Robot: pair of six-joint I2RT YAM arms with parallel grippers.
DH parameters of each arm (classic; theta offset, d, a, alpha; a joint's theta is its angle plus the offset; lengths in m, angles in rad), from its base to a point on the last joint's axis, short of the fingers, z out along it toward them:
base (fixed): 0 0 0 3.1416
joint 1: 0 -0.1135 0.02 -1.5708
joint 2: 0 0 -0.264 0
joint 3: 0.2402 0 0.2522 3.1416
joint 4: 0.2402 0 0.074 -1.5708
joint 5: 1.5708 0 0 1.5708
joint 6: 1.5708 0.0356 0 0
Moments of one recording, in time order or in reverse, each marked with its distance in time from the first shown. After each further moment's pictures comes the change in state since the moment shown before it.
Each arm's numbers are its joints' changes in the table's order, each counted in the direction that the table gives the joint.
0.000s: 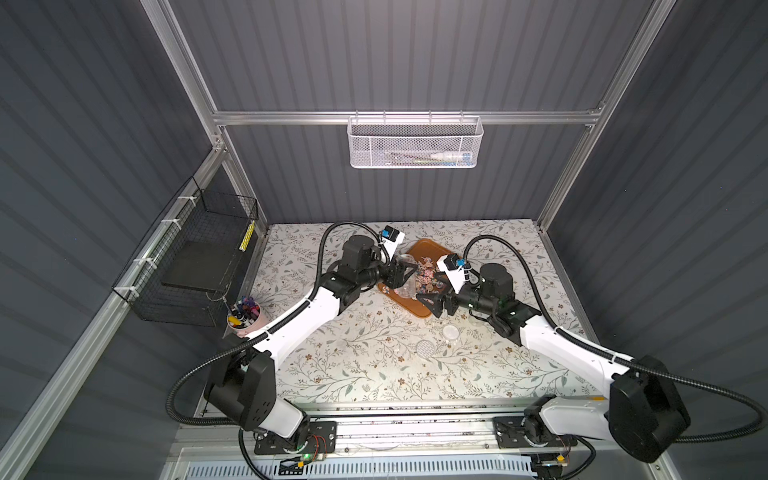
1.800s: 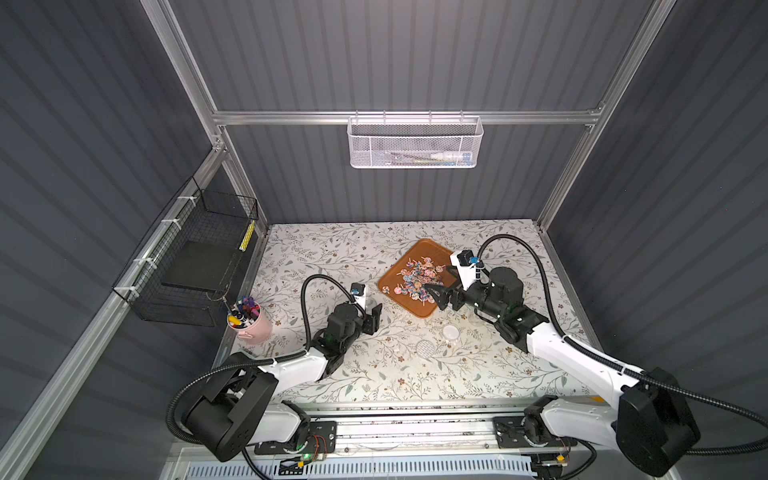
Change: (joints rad) left arm 0.058 0.138 -0.734 -0.630 -0.472 -0.074; right arm 0.015 0.054 -0.063 -0.098 0.150 0.066
